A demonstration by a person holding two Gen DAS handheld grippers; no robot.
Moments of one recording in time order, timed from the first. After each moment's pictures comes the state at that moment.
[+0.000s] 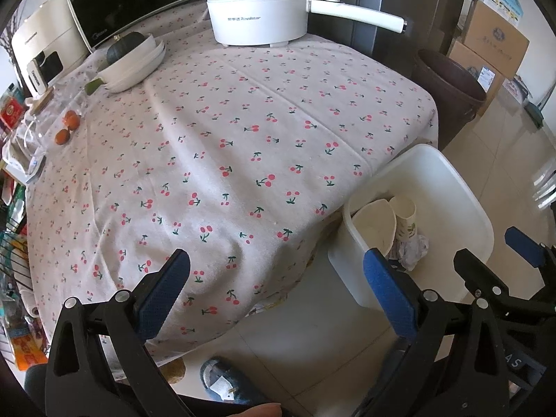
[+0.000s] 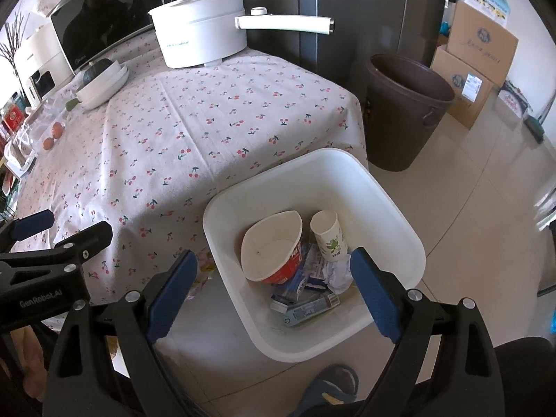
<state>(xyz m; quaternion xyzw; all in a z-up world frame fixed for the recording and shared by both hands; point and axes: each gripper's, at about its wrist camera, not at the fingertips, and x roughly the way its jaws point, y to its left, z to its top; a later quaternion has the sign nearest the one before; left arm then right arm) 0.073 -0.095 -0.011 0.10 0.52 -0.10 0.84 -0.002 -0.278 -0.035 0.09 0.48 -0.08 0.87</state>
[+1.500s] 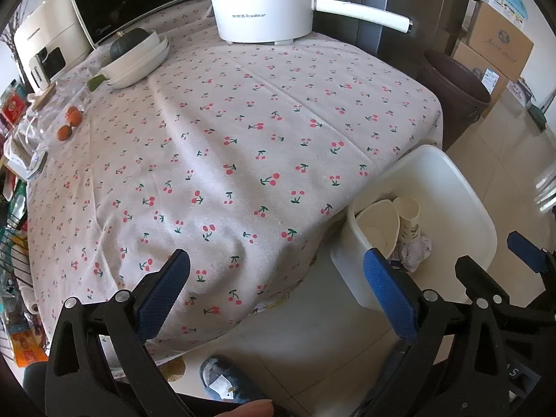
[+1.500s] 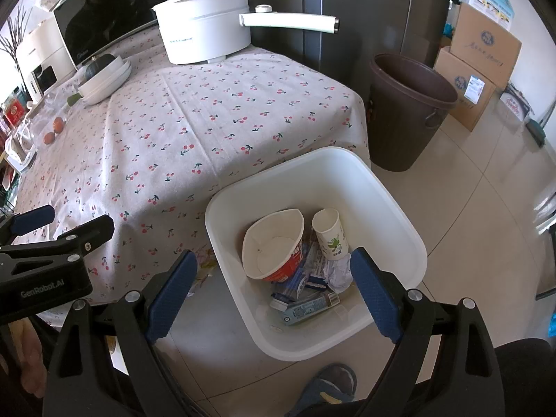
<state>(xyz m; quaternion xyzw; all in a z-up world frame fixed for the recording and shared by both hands) 0.074 -0.094 -0.012 0.10 0.52 -0.09 0.84 -0.002 -0.276 -0.037 0.08 0.48 -0.08 0.87</state>
